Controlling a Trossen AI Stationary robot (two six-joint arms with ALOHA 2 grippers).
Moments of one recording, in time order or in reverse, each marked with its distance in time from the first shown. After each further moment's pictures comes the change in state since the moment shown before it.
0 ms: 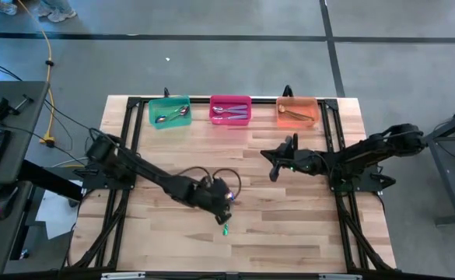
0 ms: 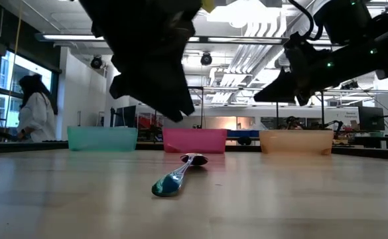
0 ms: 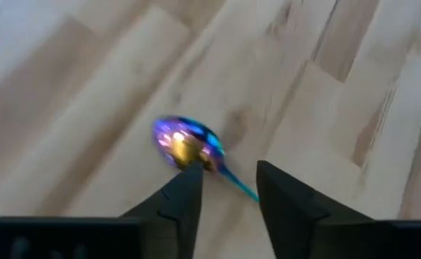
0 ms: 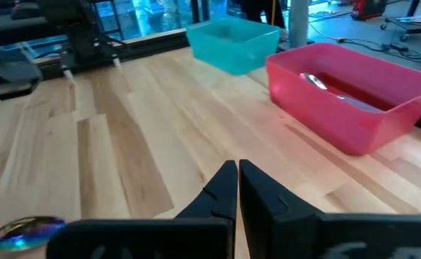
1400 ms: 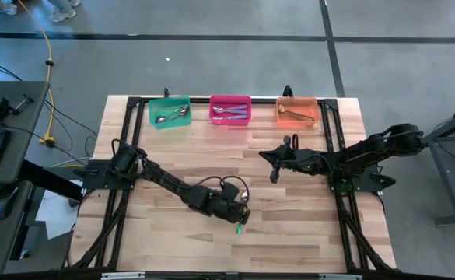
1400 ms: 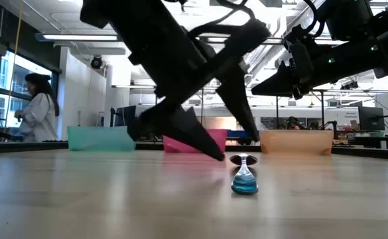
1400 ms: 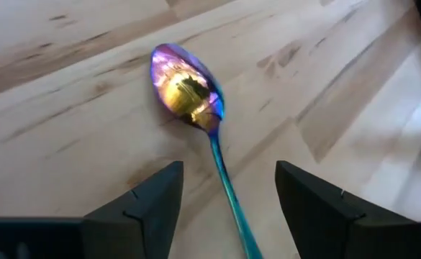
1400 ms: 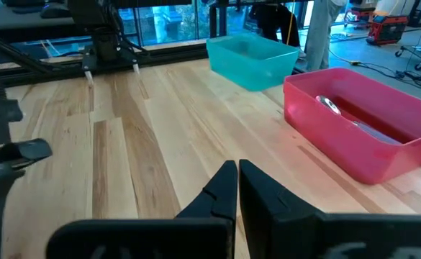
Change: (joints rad) left arm 0.003 0.260 0.180 0.132 -0.038 -0.460; right arm 0.013 0.000 0.003 0.052 -0.039 -0.107
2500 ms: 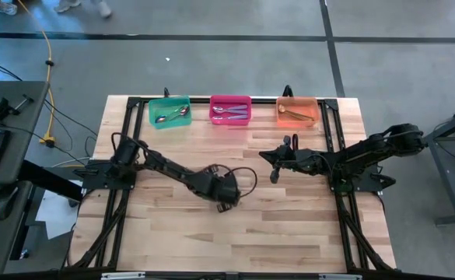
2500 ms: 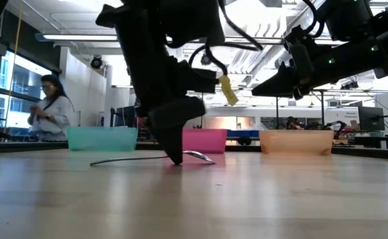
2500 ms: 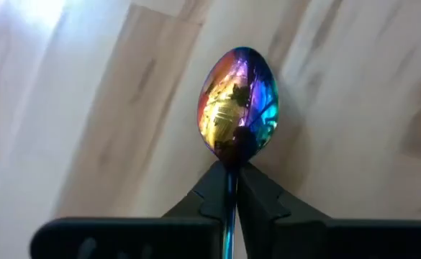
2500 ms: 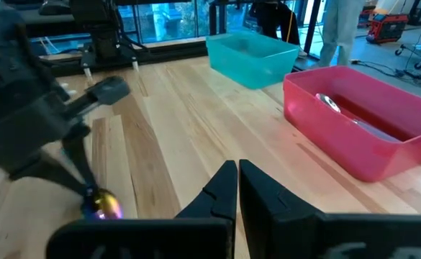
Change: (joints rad) left arm 0.119 0.008 0.035 -0.502 -0.031 0.725; right arm 0.000 0.000 0.000 -0.009 0.000 -0.006
